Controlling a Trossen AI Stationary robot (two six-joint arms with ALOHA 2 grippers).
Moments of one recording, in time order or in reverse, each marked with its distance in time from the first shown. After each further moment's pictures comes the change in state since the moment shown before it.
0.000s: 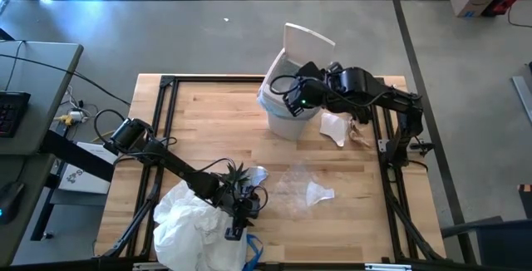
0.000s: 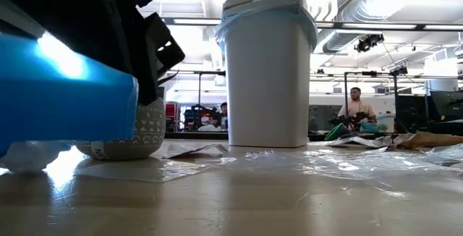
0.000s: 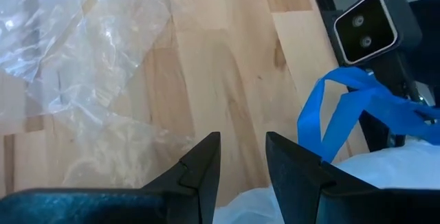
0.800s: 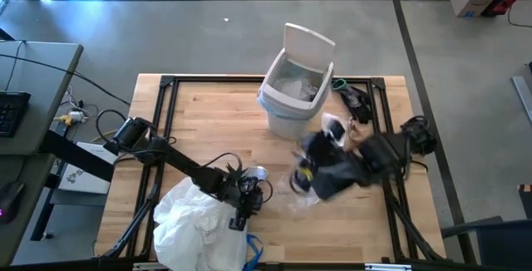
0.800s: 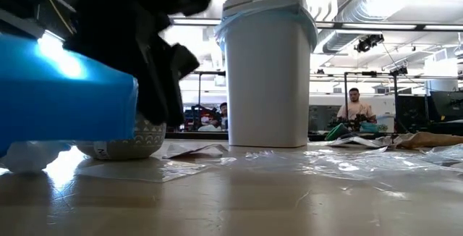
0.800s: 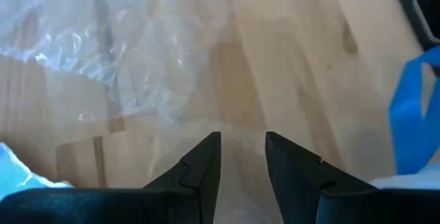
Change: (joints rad) left arm 0.071 0.020 0.000 -0.052 -0.059 0.157; right arm 0.532 0.005 0.000 0.057 0.083 0.188
